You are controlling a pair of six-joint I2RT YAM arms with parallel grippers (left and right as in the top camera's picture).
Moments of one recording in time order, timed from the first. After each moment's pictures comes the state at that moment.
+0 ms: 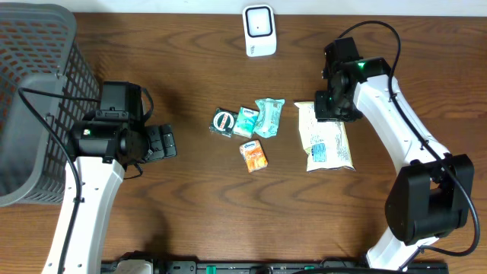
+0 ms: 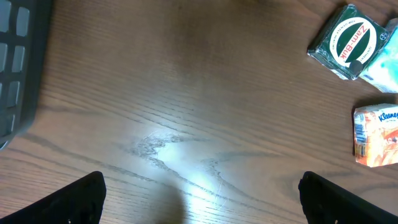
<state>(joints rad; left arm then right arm) -0.05 1.28 1.18 -1.18 -0.03 -0.28 0.23 1.86 1.52 -1.08 0.03 0.25</state>
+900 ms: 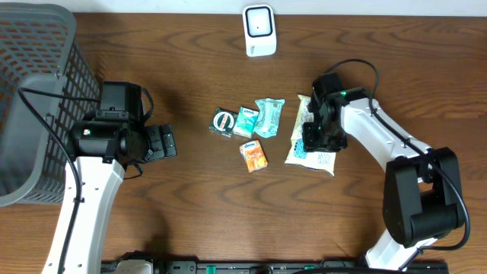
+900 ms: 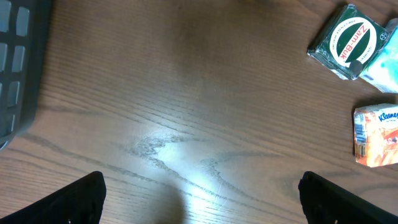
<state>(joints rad) -0.05 1.28 1.18 -1.18 -0.03 -0.28 0.27 1.86 1.25 -0.96 -0.13 0.25</state>
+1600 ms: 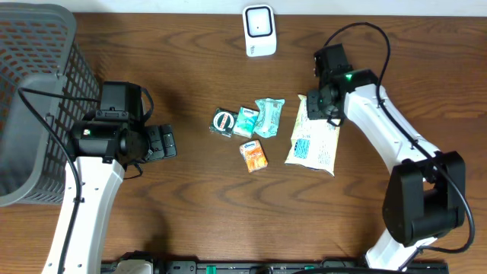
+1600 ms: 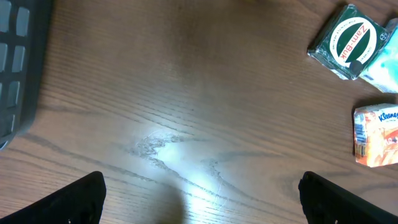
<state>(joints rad) -0.05 1.28 1.18 -1.18 -0.03 -0.28 0.27 1.88 1.40 -0.81 0.10 0.25</state>
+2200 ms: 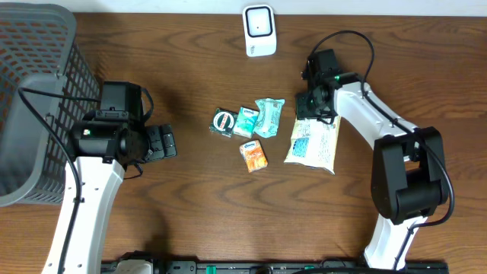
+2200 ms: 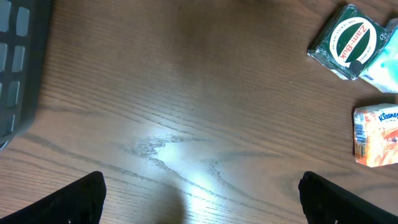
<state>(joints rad) -0.05 1.28 1.18 -1.18 -0.03 -0.28 0.26 2.01 1.43 -0.69 -0.08 0.20</state>
